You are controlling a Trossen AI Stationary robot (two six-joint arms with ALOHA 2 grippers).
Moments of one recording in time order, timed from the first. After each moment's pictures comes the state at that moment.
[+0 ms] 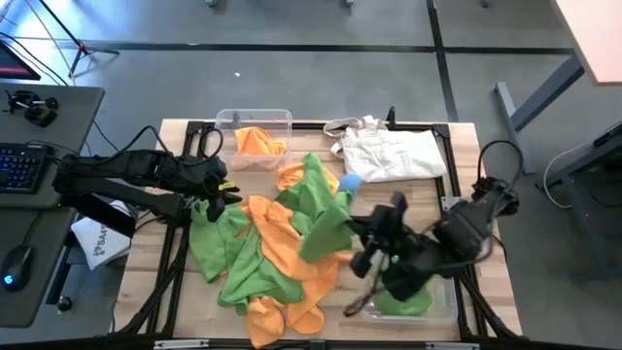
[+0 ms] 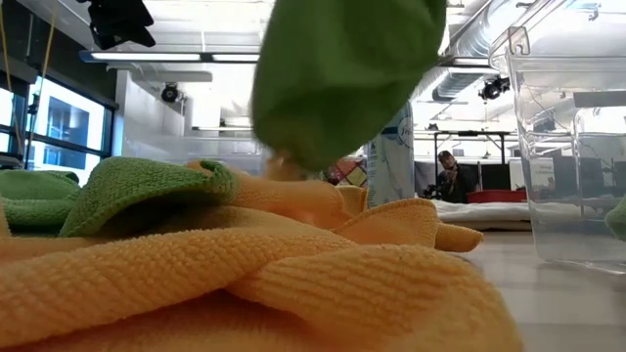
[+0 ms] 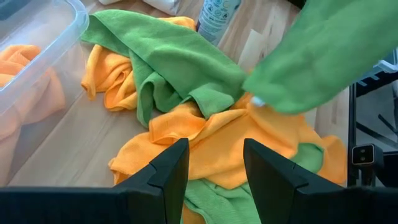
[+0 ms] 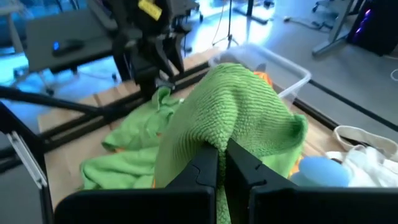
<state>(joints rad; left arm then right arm) -0.08 0.81 0.98 -0.92 -0.14 -0.52 0.66 1.81 2.23 -1.37 1.01 0.96</state>
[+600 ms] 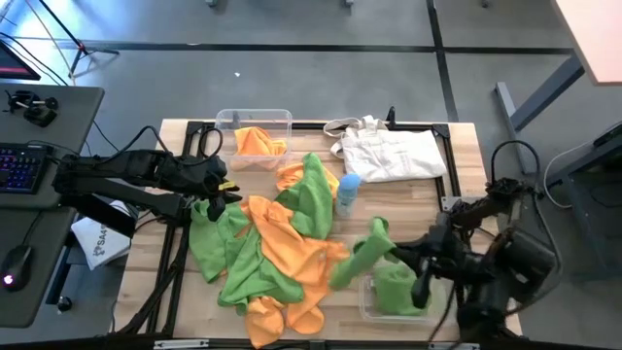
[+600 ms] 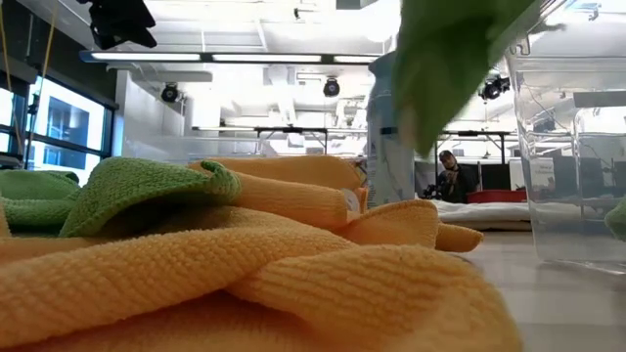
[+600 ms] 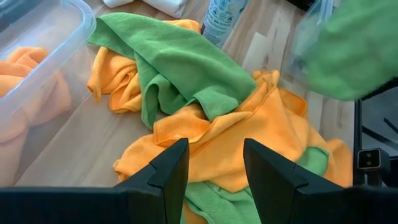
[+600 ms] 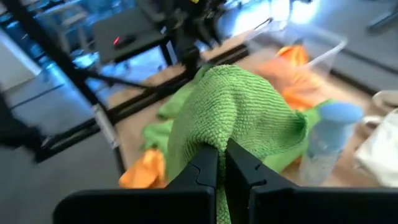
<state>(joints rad) -0.08 0.81 0.98 -0.92 -0.16 -0.52 0.95 1.72 2.23 -1.57 1.01 1.28</state>
